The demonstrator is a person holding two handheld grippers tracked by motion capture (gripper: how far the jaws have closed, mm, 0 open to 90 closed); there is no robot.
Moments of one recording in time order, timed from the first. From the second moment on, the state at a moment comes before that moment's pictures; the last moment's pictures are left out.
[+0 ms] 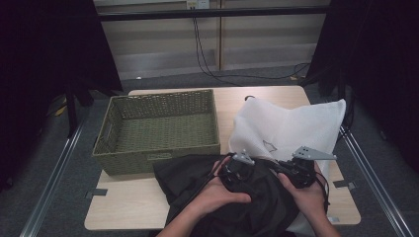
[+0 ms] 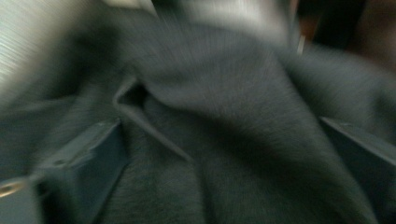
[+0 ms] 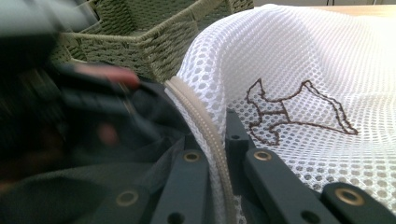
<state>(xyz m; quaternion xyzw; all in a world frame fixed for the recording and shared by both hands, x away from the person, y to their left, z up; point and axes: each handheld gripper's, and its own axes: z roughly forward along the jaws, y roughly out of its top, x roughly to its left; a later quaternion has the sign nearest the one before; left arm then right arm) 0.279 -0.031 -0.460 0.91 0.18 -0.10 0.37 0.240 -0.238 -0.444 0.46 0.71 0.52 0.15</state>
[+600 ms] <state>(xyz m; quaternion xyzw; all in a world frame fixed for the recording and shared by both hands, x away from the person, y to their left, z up) 0.280 -0.016 -0.433 0.82 0.27 -0.07 0.50 0.224 -0.223 -0.422 0.42 0.70 0.55 0.19</state>
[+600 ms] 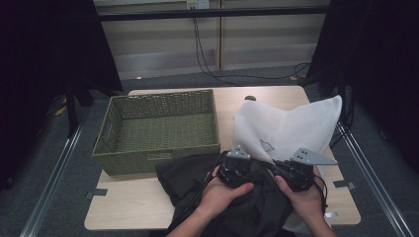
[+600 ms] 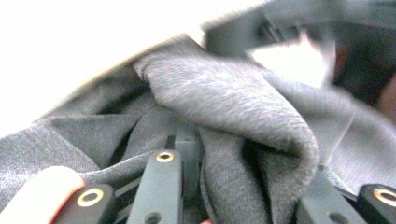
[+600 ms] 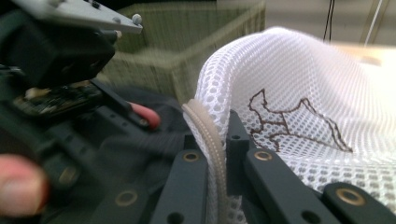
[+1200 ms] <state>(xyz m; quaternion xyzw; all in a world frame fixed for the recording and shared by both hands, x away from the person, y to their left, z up) 0.274 -0.006 -0.433 0.87 0.24 0.03 0.44 0.236 -0.248 -0.446 0.47 0.68 0.52 0.19</state>
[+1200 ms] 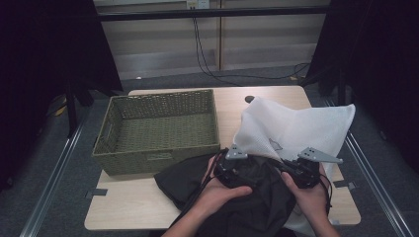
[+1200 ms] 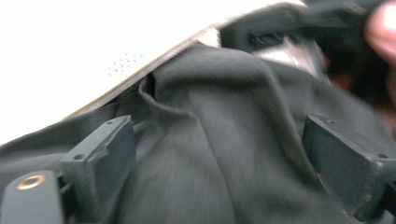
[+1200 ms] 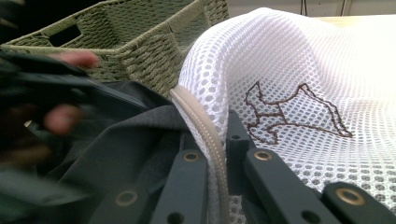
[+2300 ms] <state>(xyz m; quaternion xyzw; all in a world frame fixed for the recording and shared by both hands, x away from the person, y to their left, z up) 0.288 -0.025 -0.479 0.78 0.39 -0.04 0.50 0.235 -0.228 -0.445 0.46 0.69 0.53 0.19</state>
